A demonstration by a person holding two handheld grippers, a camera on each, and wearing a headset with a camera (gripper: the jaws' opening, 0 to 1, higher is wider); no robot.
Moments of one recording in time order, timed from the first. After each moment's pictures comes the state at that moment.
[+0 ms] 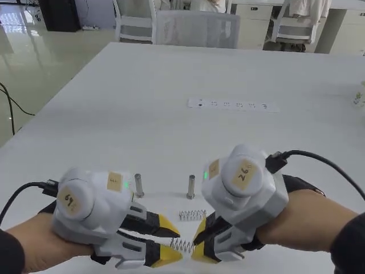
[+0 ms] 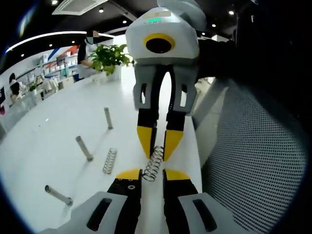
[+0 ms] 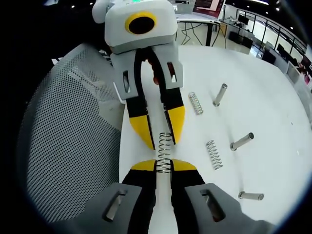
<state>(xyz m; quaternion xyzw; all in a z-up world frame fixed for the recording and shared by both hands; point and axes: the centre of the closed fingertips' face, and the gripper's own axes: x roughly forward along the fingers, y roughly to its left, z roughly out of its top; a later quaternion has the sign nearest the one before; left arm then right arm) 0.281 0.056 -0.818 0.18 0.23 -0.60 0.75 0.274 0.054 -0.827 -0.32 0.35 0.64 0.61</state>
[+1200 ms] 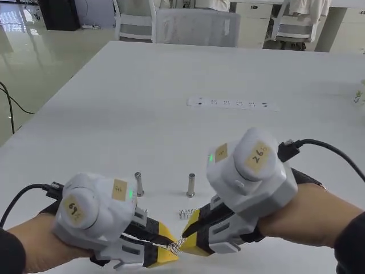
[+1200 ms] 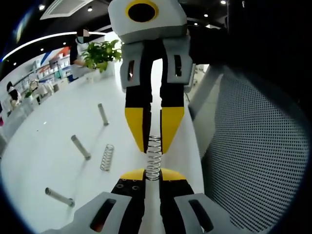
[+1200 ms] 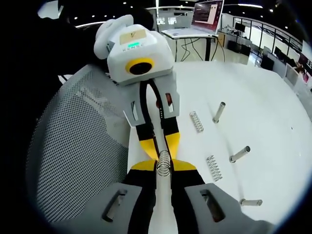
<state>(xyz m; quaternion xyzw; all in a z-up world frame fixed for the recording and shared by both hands) 0.277 0.060 -0.826 0.22 0.23 -0.60 0.73 0.271 0.071 -0.798 -0.26 0.32 0.66 0.63</state>
